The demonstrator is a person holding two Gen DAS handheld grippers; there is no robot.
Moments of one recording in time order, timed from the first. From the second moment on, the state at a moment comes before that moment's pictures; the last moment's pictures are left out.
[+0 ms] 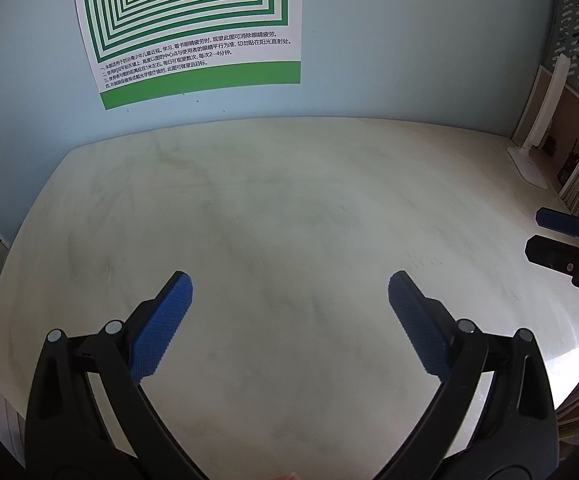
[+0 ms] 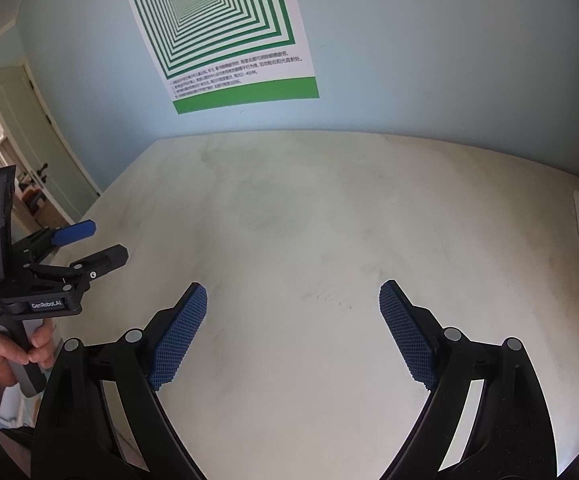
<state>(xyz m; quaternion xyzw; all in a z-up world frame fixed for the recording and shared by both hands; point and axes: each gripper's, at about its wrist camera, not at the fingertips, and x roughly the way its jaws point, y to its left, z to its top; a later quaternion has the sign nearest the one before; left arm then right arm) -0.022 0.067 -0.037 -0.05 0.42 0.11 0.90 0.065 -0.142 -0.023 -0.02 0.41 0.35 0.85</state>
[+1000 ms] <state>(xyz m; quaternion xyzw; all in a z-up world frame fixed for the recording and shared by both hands) -0.012 0.079 -0.043 -0.05 0.42 0.10 0.90 0.072 -0.146 -0.020 -0.02 0.41 0.34 0.85</state>
